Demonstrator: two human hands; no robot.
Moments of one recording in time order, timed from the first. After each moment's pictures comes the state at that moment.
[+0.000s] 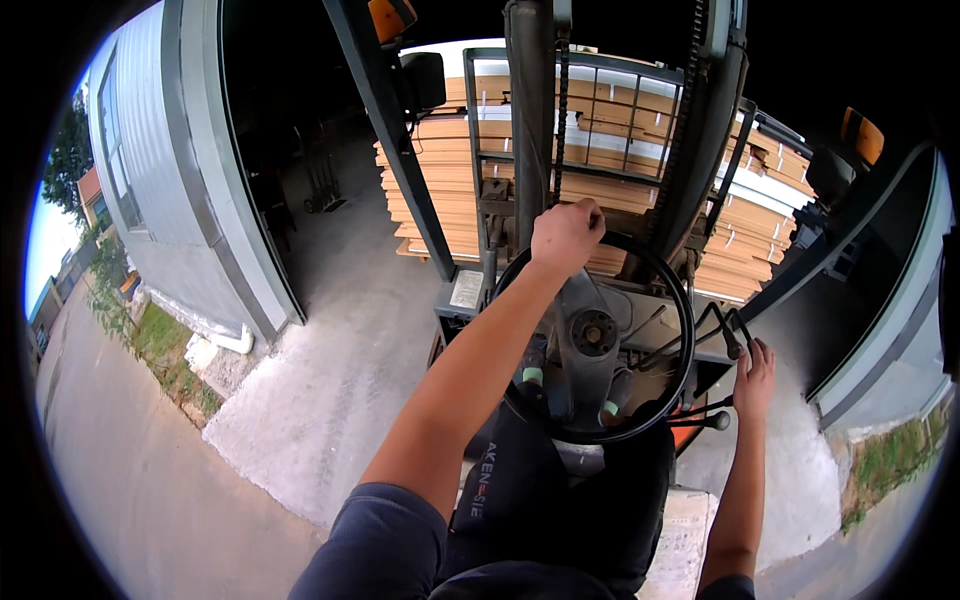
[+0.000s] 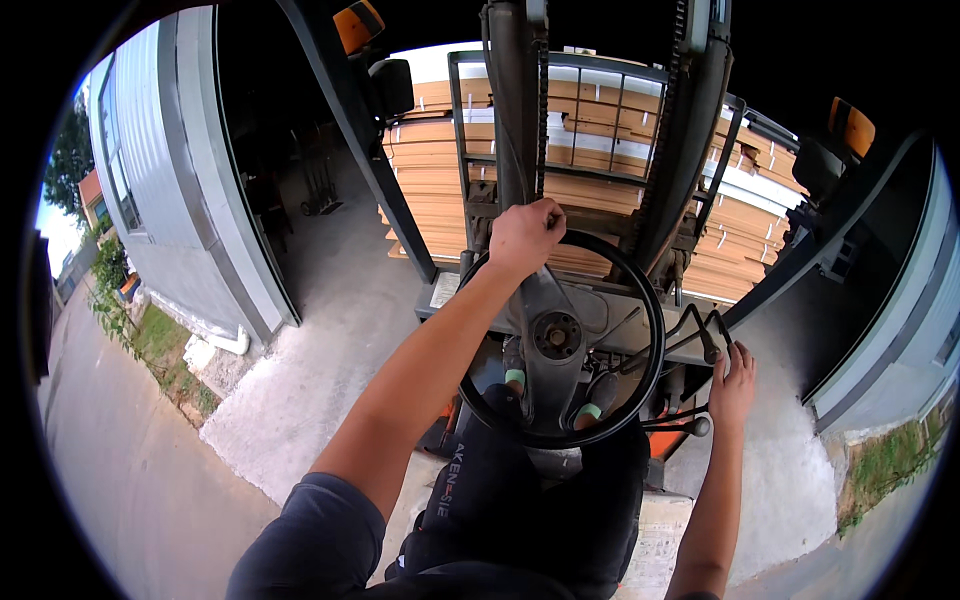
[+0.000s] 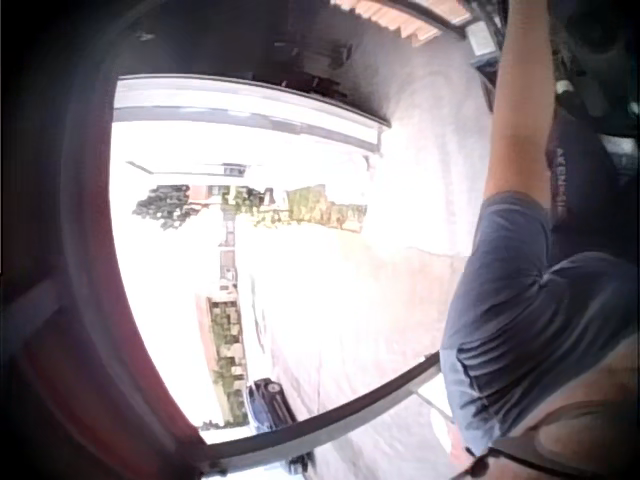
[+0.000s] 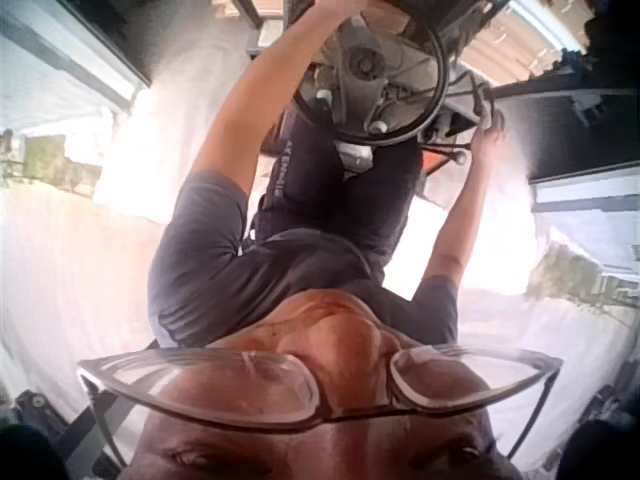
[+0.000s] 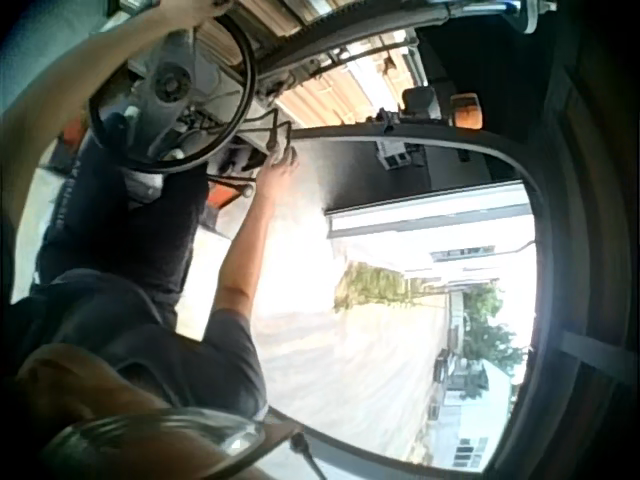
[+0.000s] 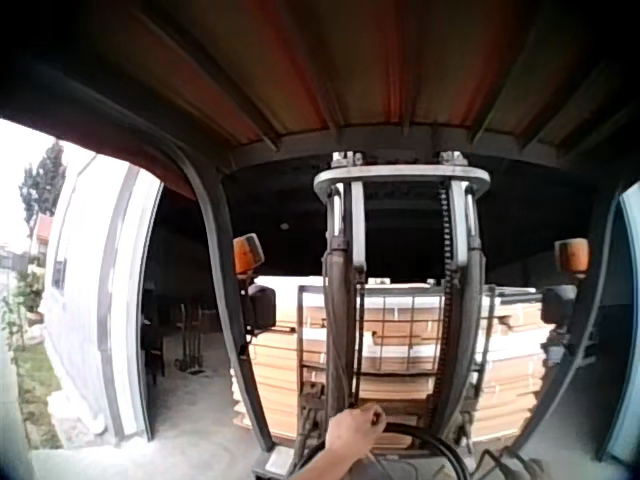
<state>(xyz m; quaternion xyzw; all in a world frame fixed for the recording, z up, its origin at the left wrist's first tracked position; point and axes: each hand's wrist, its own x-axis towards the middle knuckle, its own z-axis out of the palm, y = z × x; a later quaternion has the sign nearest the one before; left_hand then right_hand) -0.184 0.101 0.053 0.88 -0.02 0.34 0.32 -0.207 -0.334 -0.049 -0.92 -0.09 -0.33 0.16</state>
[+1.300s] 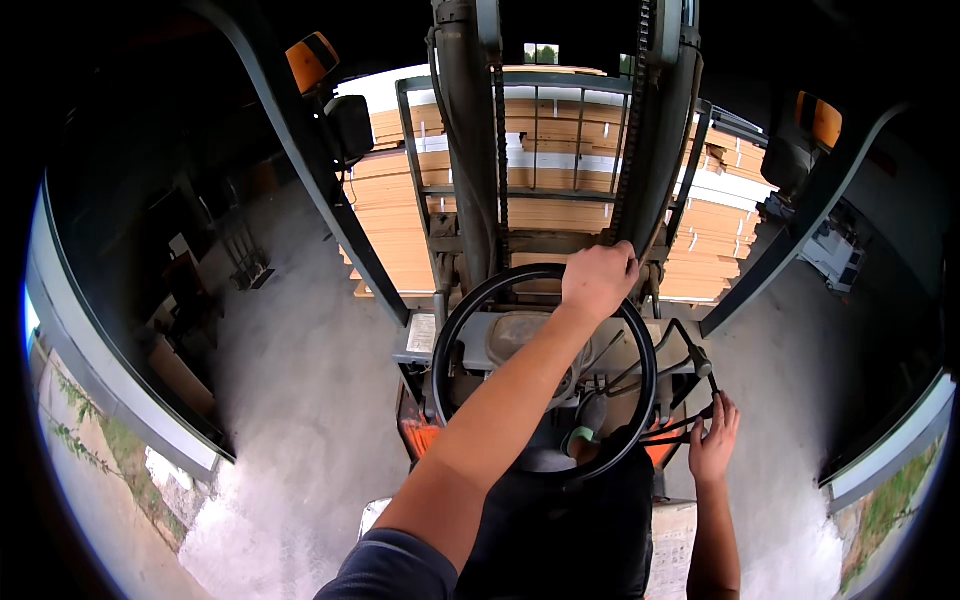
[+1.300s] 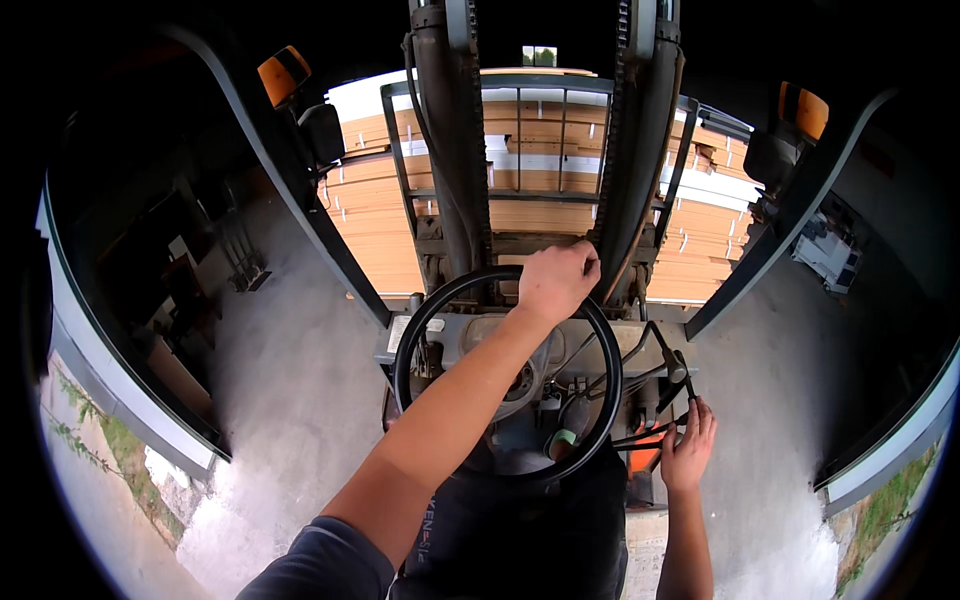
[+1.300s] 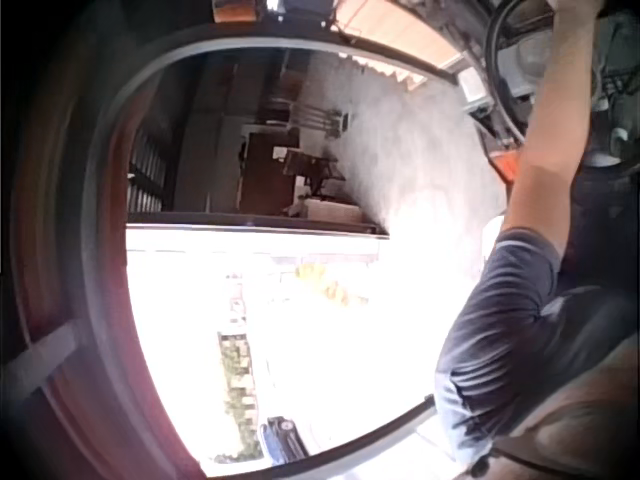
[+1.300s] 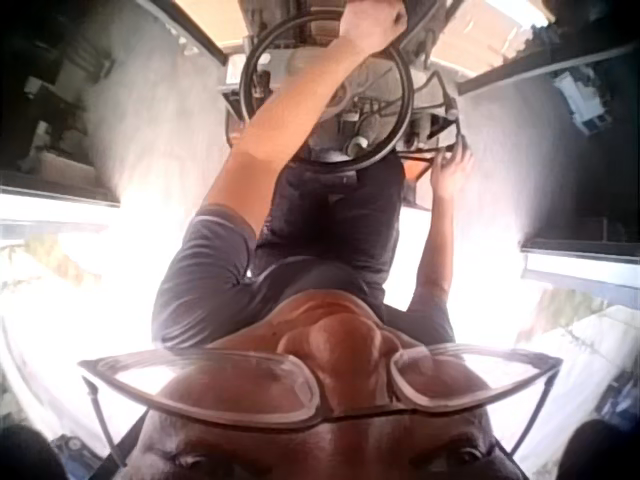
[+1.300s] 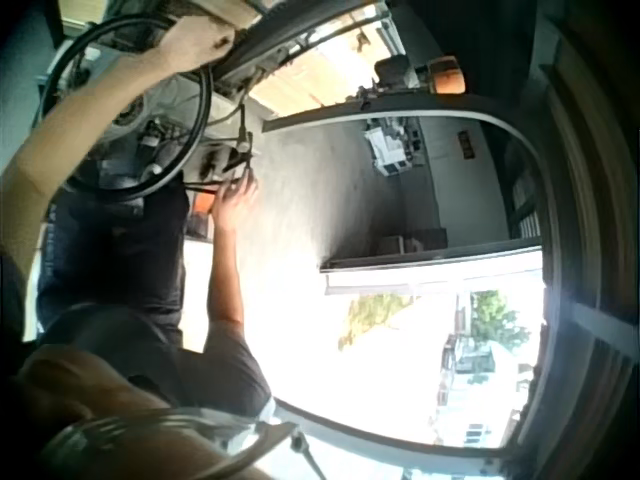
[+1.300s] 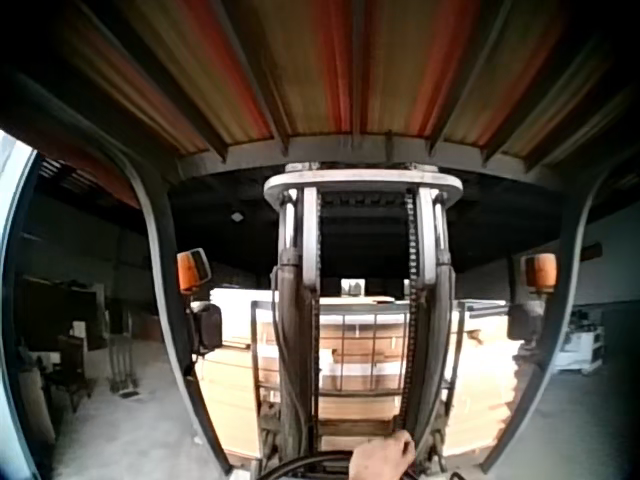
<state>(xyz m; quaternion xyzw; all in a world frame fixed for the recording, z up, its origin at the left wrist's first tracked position) -0.080 -0.024 0.088 0.89 -0.12 0.34 0.28 -0.219 -0.343 -0.074 -0.91 -0.10 -0.35 0.18</state>
